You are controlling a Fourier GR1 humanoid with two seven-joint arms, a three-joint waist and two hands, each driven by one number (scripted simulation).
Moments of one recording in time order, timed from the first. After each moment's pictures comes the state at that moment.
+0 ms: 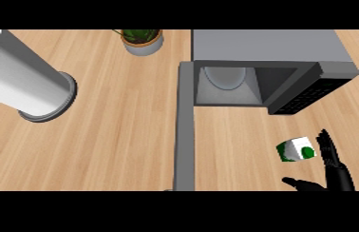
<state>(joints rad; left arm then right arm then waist) 0.44 0.18 0.70 -2.31 1.01 -0.57 0.30 -0.08 -0.26 -0.40 -0.67 0.19 0.06 -0.93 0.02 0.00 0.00</state>
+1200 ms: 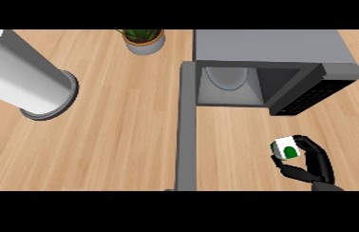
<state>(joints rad) 0.42 0.18 0.75 -2.27 1.08 -0.63 0.37 -0.33 -0.28 -0.42 -0.26 0.18 0.10 -1.07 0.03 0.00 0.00</state>
